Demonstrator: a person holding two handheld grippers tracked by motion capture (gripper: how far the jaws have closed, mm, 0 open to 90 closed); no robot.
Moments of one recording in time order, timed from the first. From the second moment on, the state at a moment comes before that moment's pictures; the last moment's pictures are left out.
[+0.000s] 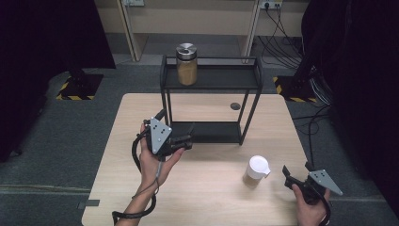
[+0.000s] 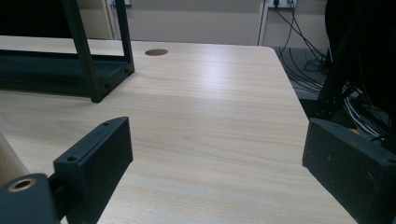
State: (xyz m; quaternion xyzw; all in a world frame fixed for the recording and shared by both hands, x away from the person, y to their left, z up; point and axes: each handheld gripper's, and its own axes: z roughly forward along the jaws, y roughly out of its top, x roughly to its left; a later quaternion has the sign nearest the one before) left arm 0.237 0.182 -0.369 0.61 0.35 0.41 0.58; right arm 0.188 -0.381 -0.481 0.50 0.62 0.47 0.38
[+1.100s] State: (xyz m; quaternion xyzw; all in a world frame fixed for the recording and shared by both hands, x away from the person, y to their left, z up) left arm 0.223 0.191 -0.446 0.64 0.36 0.37 0.57; right arm 0.188 -0.381 -0.481 0.50 0.62 0.46 0.38
